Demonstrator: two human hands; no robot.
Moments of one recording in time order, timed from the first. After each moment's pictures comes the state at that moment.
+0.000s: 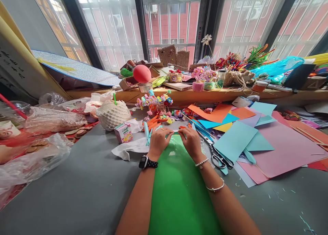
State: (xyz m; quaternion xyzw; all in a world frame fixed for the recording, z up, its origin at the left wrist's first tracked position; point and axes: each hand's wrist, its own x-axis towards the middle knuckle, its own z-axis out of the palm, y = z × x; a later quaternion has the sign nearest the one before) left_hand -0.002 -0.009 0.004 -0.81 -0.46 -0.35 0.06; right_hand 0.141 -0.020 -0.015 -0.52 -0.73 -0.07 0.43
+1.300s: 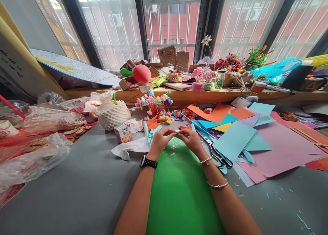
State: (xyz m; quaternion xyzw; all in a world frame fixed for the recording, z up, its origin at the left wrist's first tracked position) left_hand 0.001 -0.006 0.001 -0.73 -0.43 -0.46 -0.26; right_hand 0.151 -0.016 -0.009 -0.48 -0.71 0.20 0.47
